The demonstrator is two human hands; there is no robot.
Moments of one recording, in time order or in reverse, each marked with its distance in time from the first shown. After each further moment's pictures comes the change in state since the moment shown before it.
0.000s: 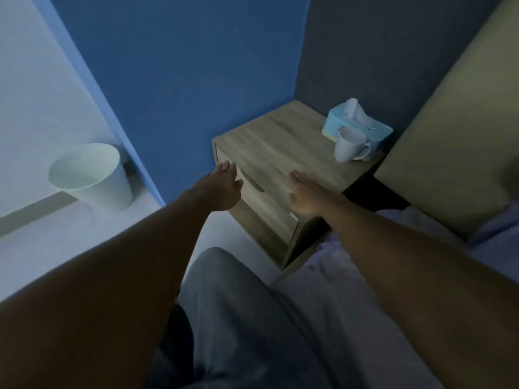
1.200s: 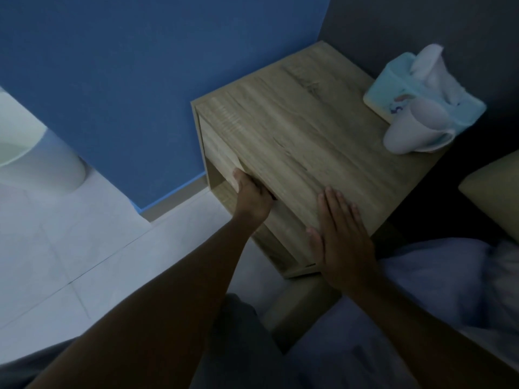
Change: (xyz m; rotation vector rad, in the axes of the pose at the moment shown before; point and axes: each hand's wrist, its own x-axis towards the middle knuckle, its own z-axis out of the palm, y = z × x) left_hand 0.177 -0.017 0.157 -1.059 0.072 -0.265; right_hand 0.070 0.050 0.126 -0.200 0.488 0.035
